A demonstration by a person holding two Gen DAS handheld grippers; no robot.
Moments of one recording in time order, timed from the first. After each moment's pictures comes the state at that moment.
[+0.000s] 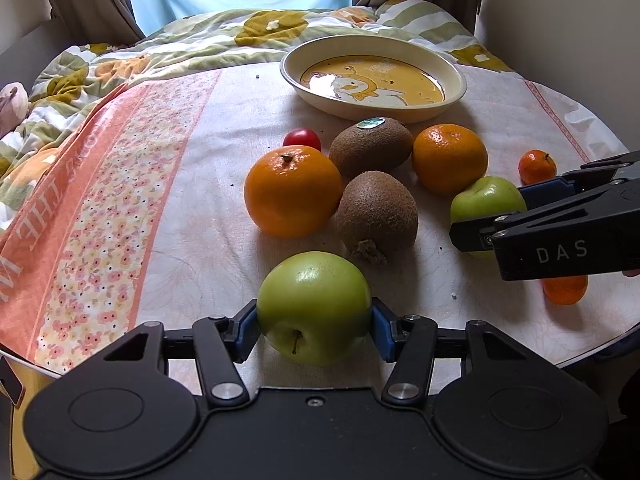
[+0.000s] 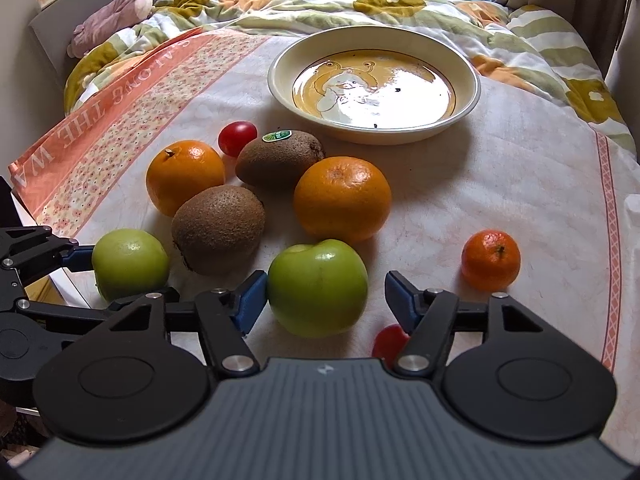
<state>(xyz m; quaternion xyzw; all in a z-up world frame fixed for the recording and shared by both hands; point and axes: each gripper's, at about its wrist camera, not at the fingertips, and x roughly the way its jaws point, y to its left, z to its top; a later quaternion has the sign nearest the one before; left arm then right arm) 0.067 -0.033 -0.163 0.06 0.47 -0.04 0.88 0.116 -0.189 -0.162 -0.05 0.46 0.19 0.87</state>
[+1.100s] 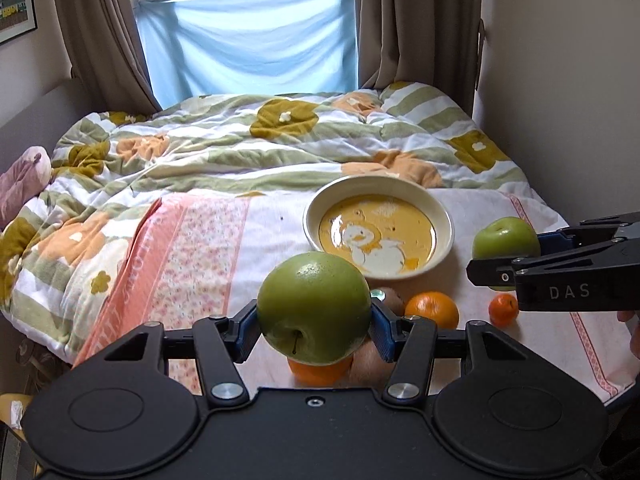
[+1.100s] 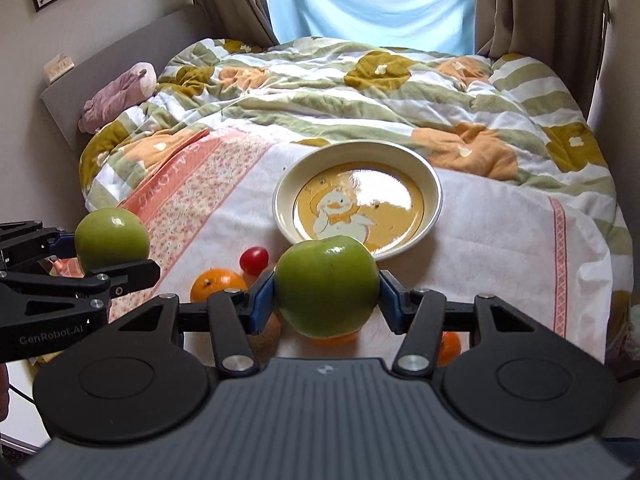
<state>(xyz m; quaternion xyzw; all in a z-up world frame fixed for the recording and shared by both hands) 0.093 -0.030 -0.035 0.05 0.38 -0.04 0.92 0.128 -0.222 -0.045 0.01 0.38 0.18 0.91</state>
